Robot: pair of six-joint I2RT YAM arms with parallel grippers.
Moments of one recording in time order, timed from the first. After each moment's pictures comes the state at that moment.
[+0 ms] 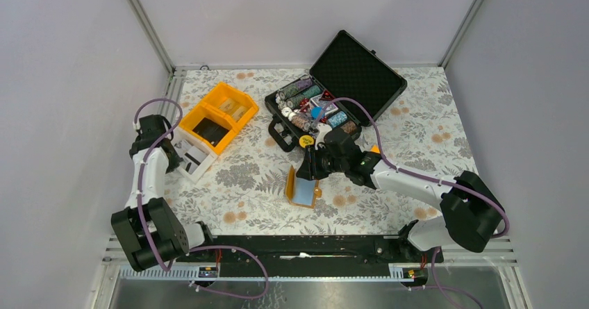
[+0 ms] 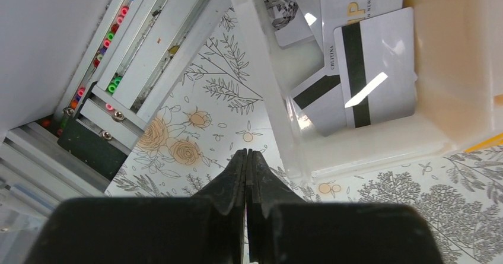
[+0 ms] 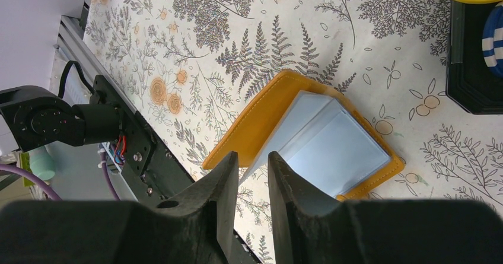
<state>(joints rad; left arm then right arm) 0.37 1.23 0.88 -0.72 -0.23 -0.24 0.82 1.40 0.79 -0.03 -0.27 0.59</state>
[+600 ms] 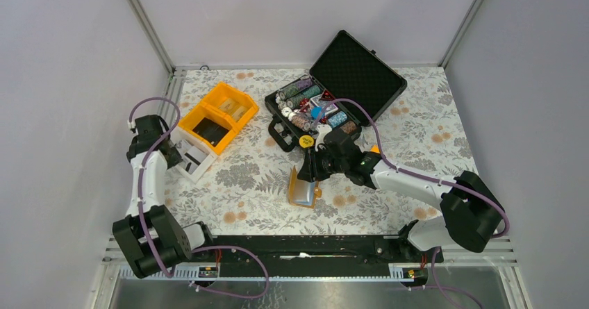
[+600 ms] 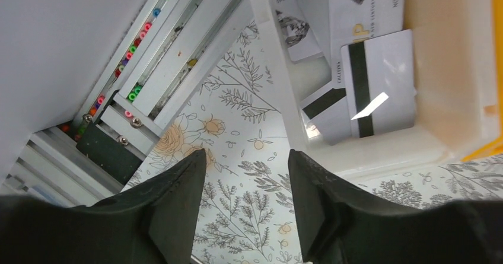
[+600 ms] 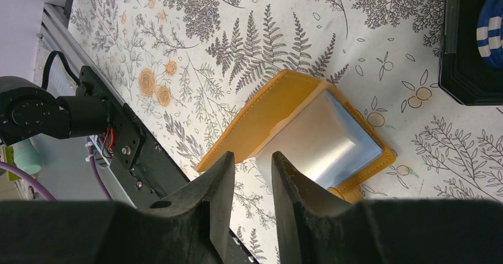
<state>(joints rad) 0.39 1.20 0.88 -0.71 -0.27 -0.20 0.82 1.40 0.79 -0.06 -0.27 0.55</state>
